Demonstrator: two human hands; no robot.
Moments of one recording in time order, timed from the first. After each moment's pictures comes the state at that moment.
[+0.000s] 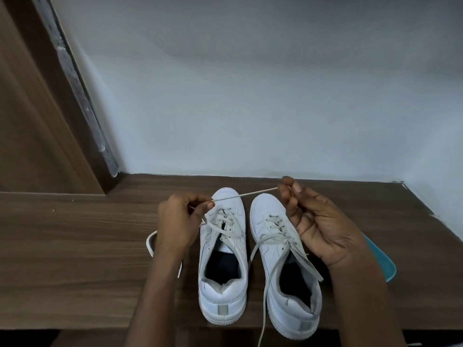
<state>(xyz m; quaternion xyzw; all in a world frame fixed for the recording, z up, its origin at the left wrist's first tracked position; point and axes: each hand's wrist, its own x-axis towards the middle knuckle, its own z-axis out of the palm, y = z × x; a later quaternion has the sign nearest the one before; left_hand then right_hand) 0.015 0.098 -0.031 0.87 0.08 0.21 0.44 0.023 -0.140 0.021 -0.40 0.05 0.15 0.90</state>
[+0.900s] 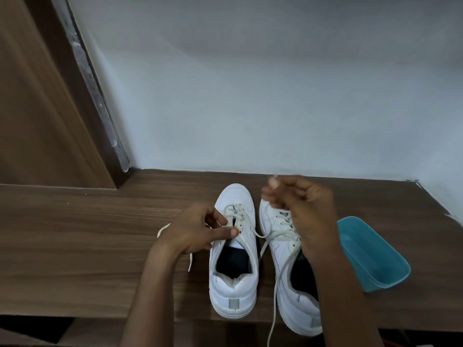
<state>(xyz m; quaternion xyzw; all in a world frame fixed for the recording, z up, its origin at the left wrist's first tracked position) 0.002 0.112 -0.028 0.85 0.05 -0.11 0.51 0.024 -0.100 0.004 -0.66 -0.03 -0.08 0.75</state>
